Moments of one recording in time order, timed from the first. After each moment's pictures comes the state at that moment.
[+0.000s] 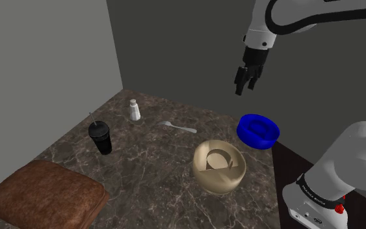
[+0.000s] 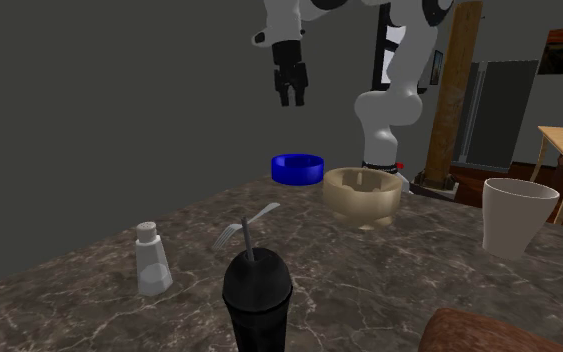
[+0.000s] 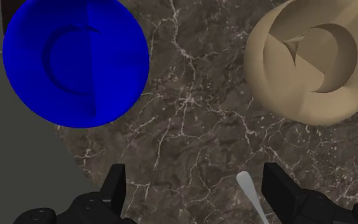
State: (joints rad) arm 0.06 -0.49 0.01 -2.34 0.09 1.75 0.01
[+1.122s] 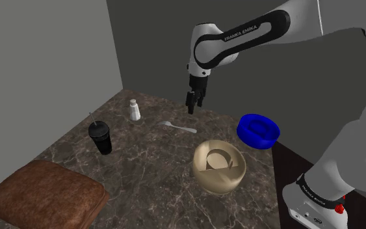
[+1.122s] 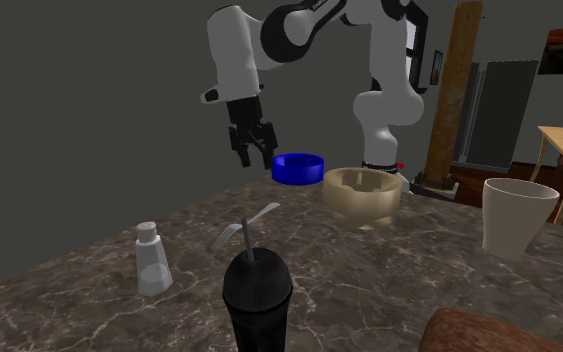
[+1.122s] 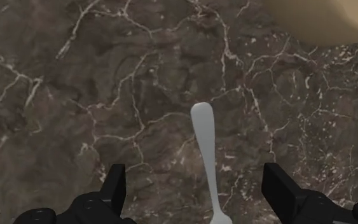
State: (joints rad) arm 0.16 0.12 0.07 -2.04 0.16 2.03 -0.20
